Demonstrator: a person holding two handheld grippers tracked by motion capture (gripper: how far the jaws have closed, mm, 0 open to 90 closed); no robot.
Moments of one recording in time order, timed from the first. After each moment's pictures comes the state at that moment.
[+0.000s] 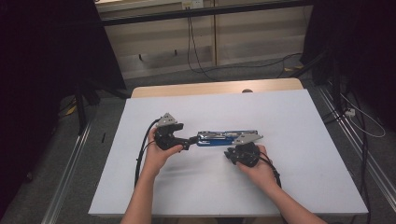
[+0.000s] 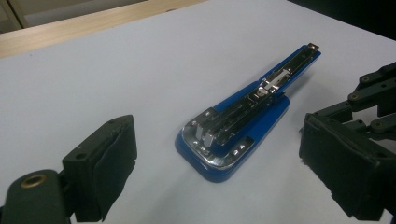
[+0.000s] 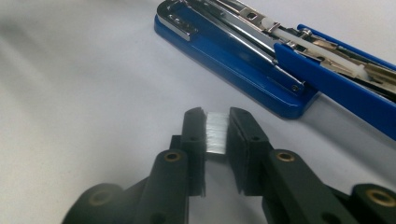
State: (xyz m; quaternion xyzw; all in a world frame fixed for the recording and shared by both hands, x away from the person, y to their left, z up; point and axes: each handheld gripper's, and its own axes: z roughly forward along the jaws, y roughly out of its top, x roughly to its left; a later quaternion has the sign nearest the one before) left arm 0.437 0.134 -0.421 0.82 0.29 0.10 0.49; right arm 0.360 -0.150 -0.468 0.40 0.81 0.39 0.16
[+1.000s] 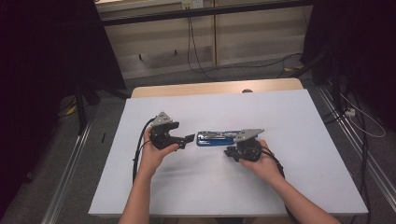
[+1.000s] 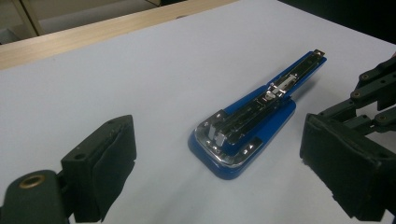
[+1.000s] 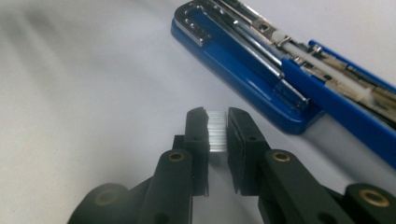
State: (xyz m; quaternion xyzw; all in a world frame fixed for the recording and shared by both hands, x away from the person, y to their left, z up) left arm 0.437 0.146 -0.415 0.81 0.30 0.11 0.49; right arm 0.374 -0.158 -0.460 0.35 0.84 0.40 0.13
